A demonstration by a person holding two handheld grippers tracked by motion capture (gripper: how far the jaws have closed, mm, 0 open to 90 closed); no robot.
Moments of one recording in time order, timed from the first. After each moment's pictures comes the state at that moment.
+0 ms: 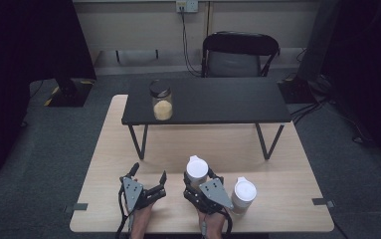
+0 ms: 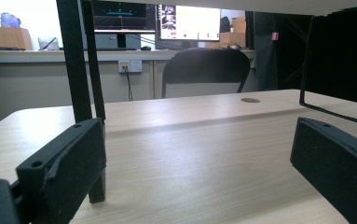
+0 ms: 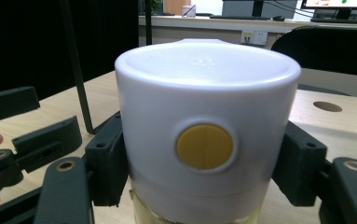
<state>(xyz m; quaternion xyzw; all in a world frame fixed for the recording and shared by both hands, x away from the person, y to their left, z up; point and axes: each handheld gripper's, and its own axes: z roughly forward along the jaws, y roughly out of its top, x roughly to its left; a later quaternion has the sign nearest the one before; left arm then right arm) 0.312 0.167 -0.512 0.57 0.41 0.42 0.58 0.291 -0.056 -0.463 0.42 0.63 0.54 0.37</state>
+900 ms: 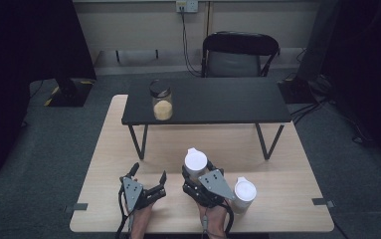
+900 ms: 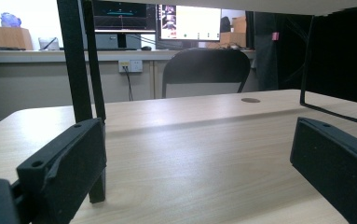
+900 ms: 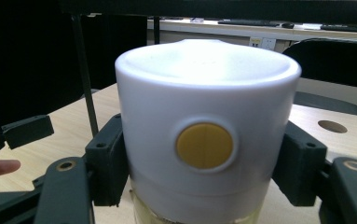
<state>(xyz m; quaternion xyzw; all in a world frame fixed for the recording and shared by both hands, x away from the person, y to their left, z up) 0.313 0.167 -0.512 0.57 0.41 0.42 0.57 0.297 -0.056 -0.429 0.41 0.64 0.54 0.36</state>
